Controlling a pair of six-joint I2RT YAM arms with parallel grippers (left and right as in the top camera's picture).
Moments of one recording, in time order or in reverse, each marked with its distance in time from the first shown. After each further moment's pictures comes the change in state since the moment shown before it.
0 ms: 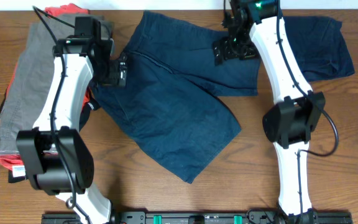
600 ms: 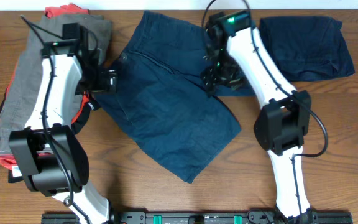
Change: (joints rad) left arm 0.097 0.002 -0.011 -0.088 0.014 -0.030; right arm 0.123 -0.034 -0.235 -0.115 -0.023 -0.005
